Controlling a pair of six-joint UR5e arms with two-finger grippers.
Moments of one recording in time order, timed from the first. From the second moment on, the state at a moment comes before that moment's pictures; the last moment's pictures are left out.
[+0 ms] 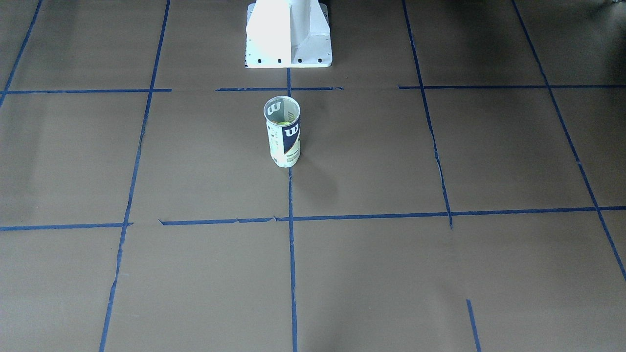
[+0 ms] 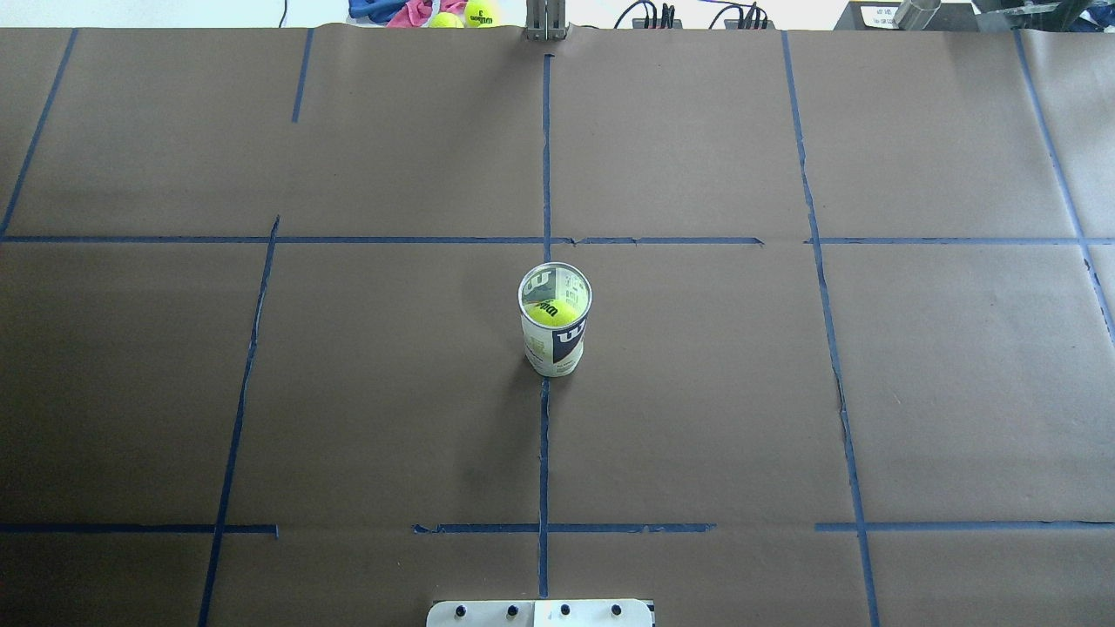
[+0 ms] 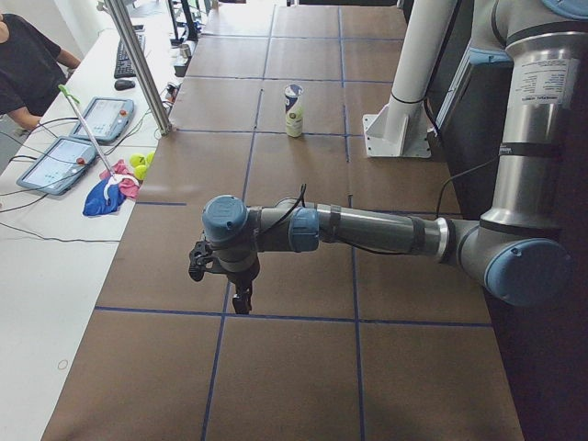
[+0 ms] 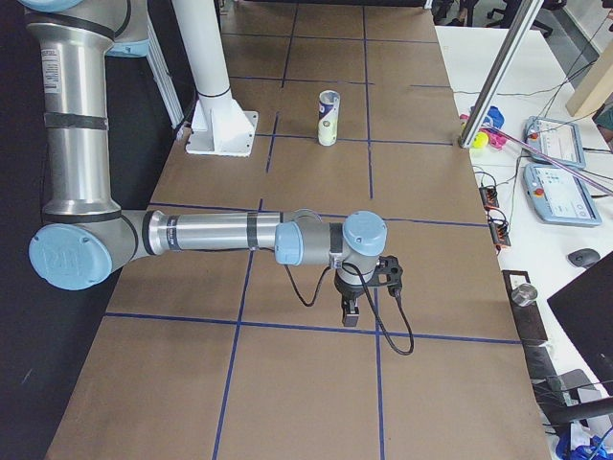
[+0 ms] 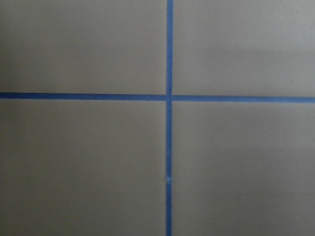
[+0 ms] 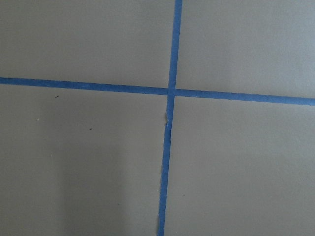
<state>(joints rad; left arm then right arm) -1.58 -1.60 -1.67 -1.39 -2.31 0.07 1.51 -1.59 1.65 -1.60 2.30 0.00</state>
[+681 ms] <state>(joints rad) -1.57 -1.55 -1.70 -1.37 -2.31 0.11 1.51 -1.64 1.70 -1.68 2.35 -0.11</state>
